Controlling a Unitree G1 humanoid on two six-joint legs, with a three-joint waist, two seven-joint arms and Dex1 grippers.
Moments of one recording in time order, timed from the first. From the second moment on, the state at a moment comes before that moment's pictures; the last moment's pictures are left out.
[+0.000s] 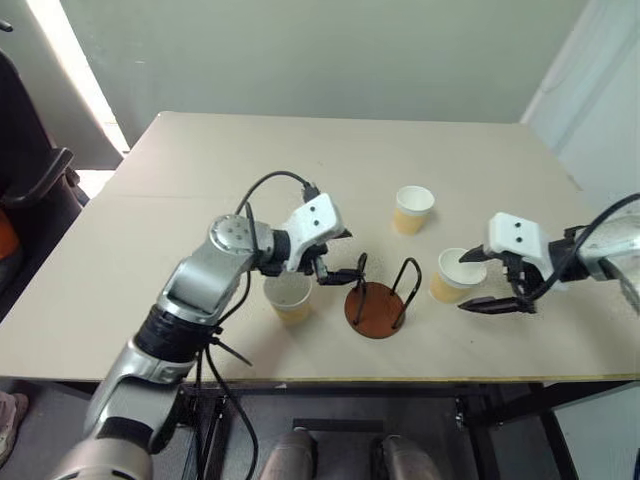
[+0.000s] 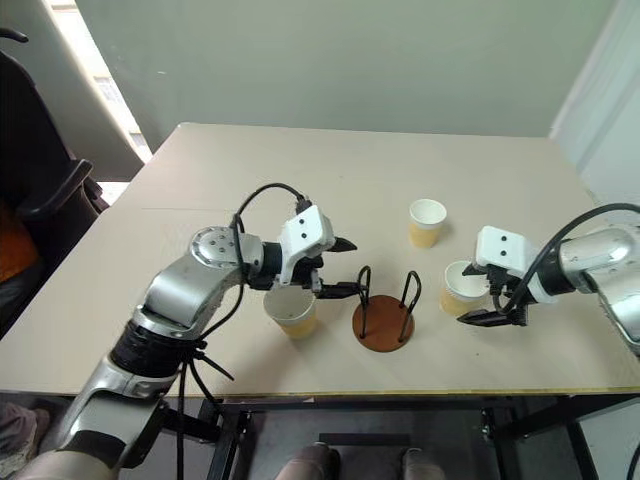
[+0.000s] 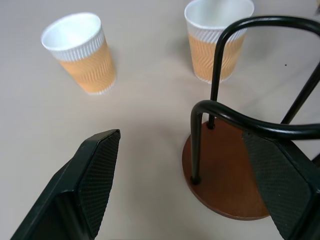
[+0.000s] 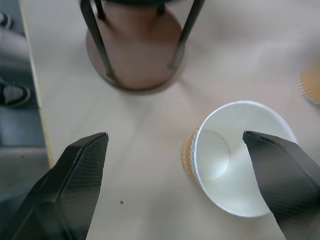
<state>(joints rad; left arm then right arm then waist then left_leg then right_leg) -0.76 0.62 -0.26 -0.16 -0.21 0.62 -1.01 -0.61 -1.13 0.23 -0.18 0.26 0.59 1.27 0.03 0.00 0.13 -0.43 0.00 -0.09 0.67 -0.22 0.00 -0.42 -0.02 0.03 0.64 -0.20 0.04</state>
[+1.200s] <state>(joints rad) -0.41 1.05 0.20 -0.35 -0.52 0.63 -1.18 -1.00 -0.96 0.13 -0.04 0.33 0.58 1.51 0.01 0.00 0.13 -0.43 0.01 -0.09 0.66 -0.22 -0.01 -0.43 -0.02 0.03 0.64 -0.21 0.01</state>
